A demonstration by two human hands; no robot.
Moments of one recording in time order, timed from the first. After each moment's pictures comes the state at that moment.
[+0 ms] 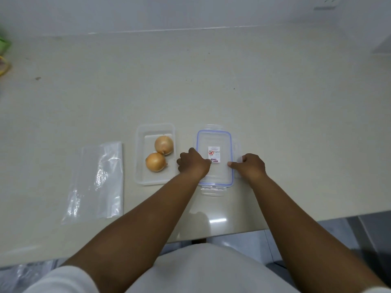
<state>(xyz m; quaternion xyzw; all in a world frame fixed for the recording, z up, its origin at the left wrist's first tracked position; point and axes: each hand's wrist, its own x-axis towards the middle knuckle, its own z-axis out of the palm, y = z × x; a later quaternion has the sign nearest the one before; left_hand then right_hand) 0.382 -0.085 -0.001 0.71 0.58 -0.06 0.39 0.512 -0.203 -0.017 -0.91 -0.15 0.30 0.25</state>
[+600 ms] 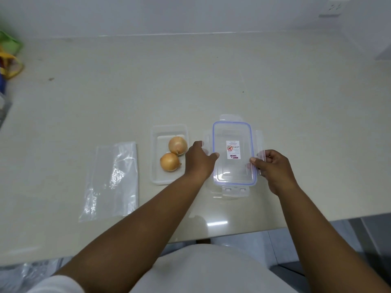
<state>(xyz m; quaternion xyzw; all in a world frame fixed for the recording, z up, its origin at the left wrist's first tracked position) 0.345 -0.073 0.026 0.69 0.51 0.12 0.50 0.495 -0.230 0.018 -0.75 -0.09 0.32 0.58</state>
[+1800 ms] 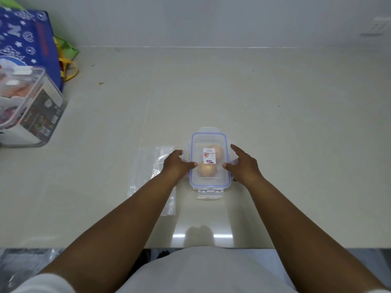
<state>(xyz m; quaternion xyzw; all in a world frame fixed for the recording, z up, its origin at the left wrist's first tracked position) 0.209 0.046 0.011 0.61 0.58 0.08 0.53 0.387 -0.085 0.019 -0.84 -0.29 0.33 0.32</state>
